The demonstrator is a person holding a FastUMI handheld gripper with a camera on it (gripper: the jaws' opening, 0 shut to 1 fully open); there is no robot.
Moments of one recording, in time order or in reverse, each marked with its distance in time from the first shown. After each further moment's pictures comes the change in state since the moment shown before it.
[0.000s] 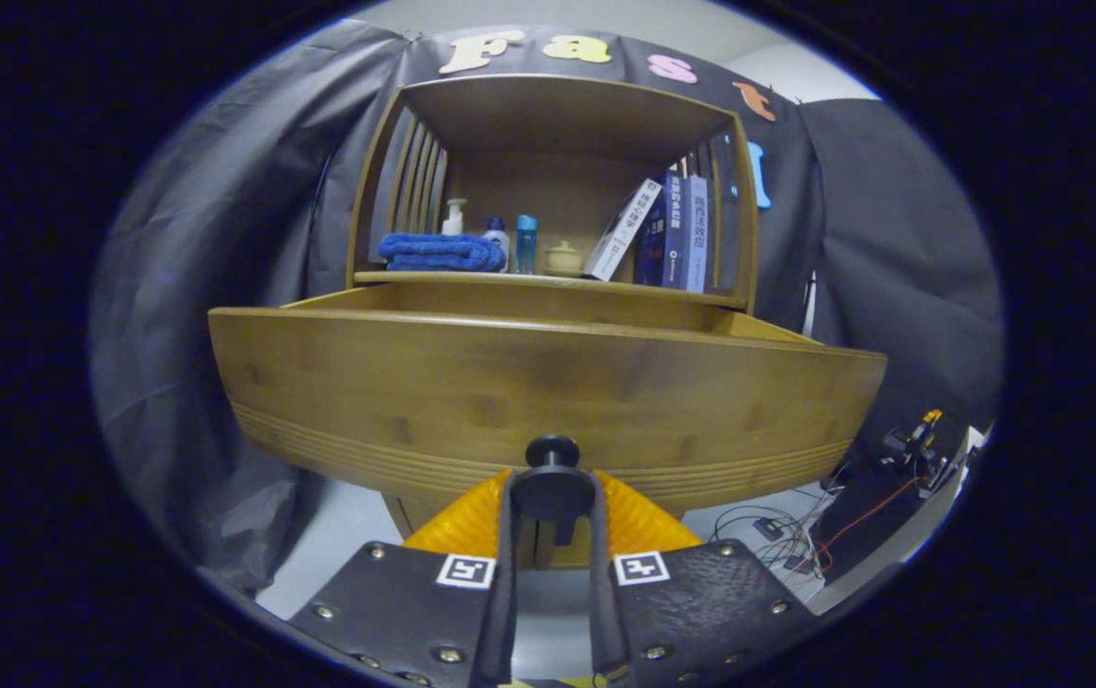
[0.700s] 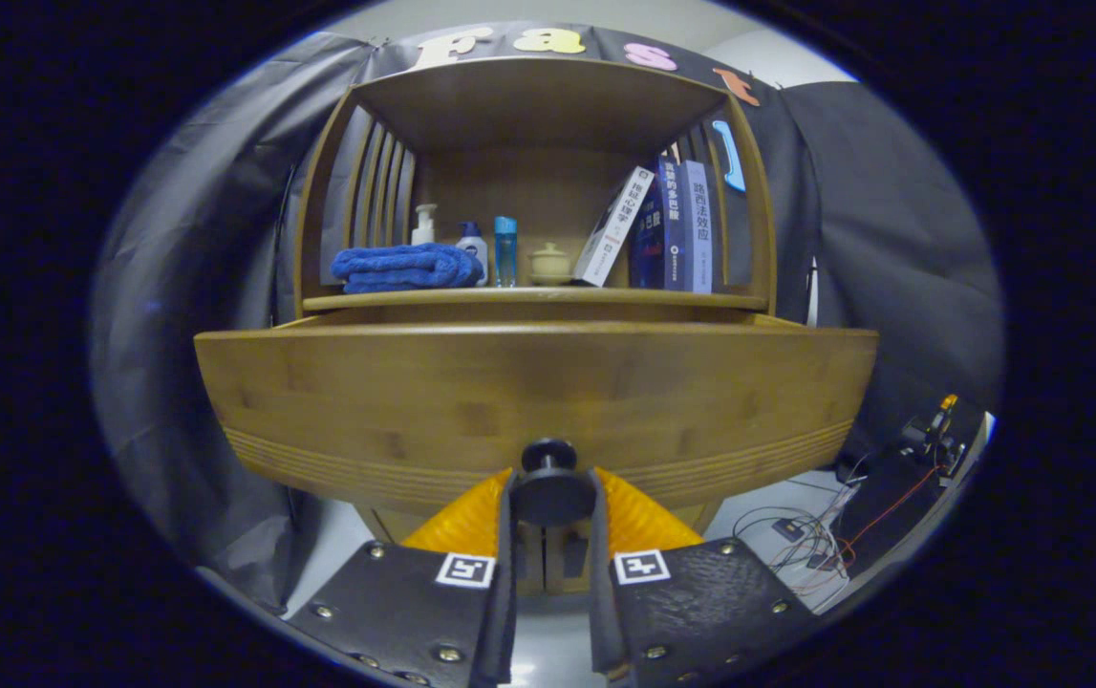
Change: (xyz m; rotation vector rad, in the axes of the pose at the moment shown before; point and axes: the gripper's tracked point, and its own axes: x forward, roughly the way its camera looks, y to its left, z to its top) arm 0.061 0.002 0.027 0.062 -0.049 -0.030
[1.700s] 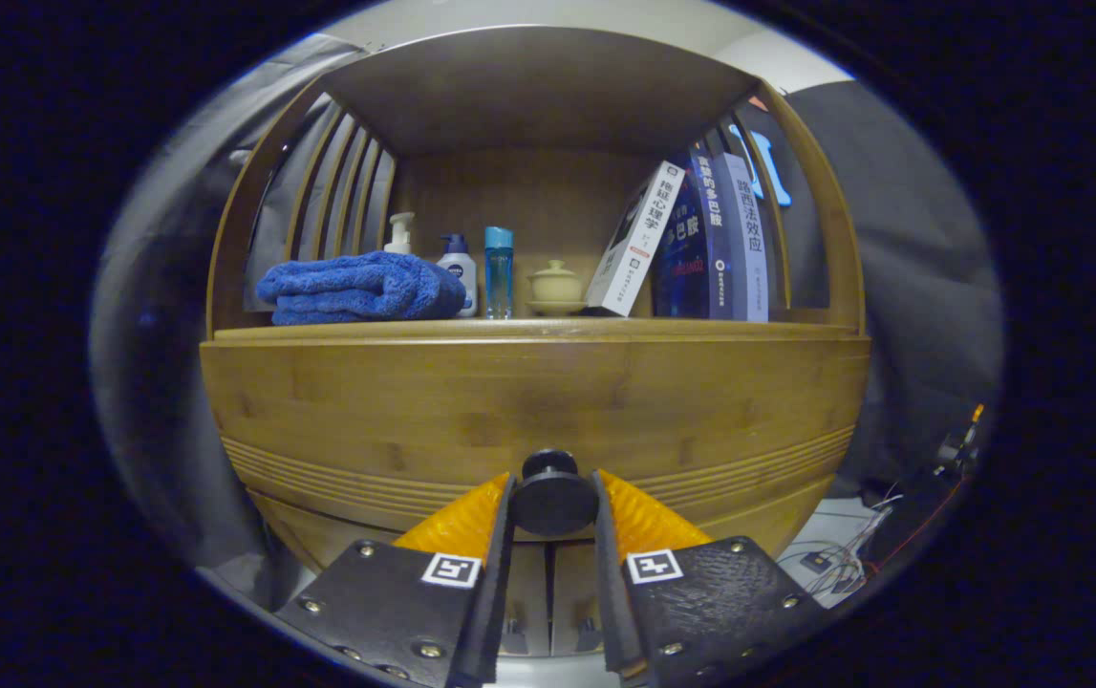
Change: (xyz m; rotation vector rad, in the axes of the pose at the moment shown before) arm 0.150 0.015 0.037 0.062 -0.049 0.042
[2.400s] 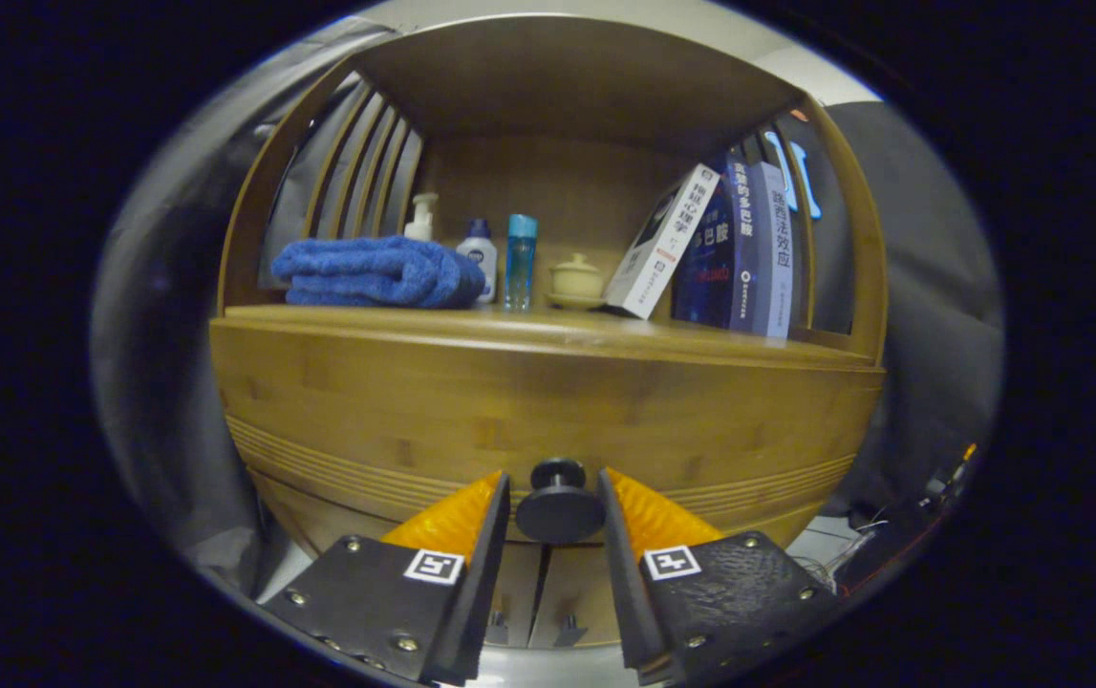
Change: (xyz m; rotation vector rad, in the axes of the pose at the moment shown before) arm 0.006 0.001 -0.001 -0.170 0.024 -0.003
